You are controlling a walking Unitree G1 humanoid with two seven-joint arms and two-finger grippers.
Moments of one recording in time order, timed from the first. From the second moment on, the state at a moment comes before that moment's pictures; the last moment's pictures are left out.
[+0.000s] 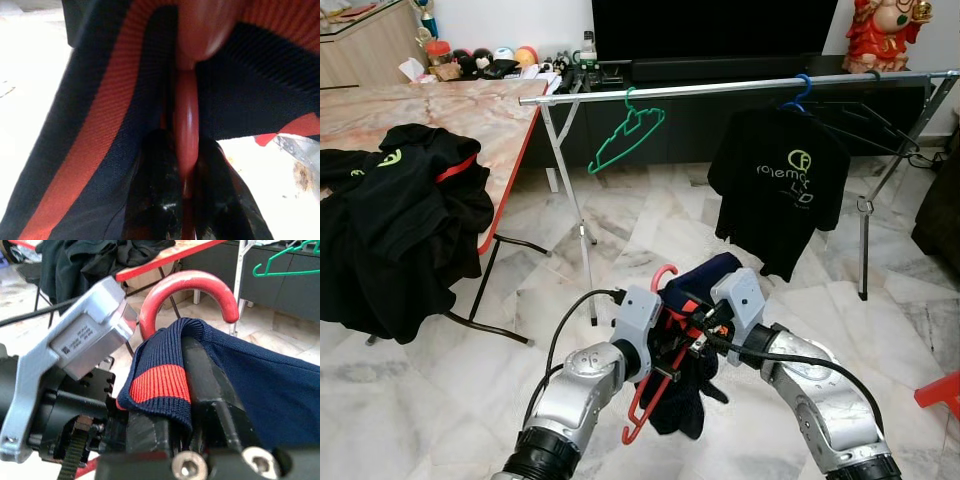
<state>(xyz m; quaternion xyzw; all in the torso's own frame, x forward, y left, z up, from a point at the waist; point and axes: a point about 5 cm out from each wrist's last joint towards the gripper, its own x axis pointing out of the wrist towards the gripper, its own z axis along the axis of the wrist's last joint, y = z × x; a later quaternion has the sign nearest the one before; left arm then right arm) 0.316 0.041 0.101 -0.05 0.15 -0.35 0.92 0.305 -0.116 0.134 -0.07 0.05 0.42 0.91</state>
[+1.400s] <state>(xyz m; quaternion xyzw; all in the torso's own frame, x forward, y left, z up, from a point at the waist) 0.323 0.045 0.112 -0.09 0.09 -0.32 0.94 0.268 -0.160 0.105 -0.20 0.16 0.37 0.89</state>
